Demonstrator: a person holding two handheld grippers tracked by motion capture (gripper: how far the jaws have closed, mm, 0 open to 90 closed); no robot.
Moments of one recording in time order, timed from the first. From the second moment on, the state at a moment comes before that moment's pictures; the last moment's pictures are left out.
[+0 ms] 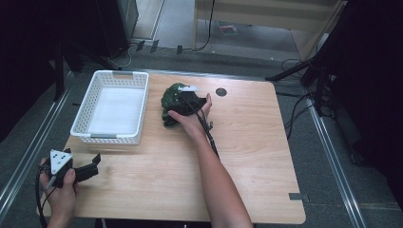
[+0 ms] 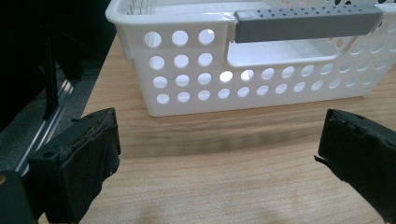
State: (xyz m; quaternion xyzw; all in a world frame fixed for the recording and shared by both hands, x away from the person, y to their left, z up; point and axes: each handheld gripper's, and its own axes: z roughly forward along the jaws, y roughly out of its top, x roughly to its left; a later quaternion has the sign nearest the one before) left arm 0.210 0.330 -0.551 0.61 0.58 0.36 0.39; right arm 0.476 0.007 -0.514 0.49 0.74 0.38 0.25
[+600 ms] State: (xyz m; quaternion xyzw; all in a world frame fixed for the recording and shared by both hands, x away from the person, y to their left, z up) left arm 0.211 0.333 -0.551 0.61 0.59 0.35 0.40; right arm 0.471 -0.006 -0.510 0.49 0.74 0.40 0.24
